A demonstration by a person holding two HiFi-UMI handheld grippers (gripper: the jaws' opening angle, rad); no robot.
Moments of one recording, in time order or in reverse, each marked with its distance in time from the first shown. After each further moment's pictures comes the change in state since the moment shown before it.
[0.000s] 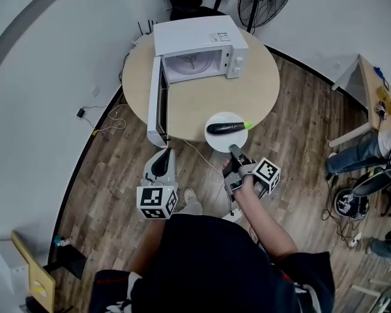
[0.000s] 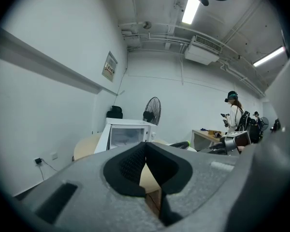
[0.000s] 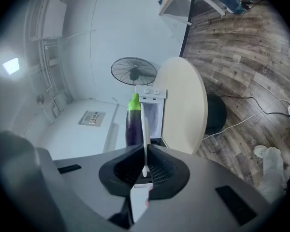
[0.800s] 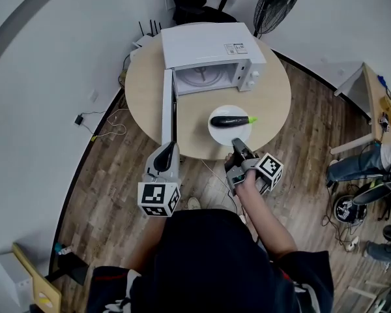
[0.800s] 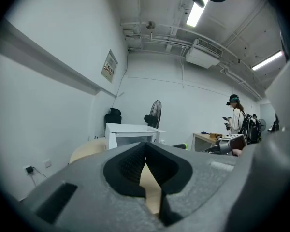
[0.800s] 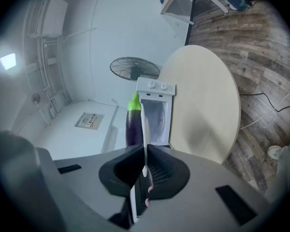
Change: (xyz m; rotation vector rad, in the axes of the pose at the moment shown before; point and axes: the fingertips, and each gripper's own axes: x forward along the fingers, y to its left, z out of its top) left arm 0.086 0.084 0.039 0.002 -0.034 -0.047; right arm 0.126 0.037 0.012 0.000 -0.047 0.020
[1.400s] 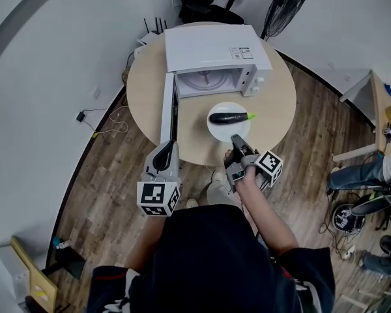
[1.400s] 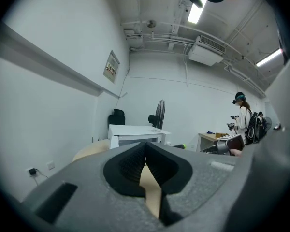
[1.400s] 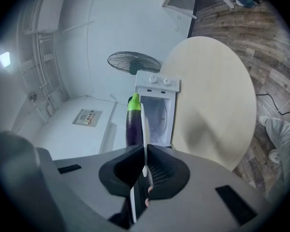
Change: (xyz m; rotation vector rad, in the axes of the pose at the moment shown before) left arm 0.033 0.009 0.008 0.003 -0.005 0.053; right arm 0.047 0.005 0.021 -0.007 0.064 -0.008
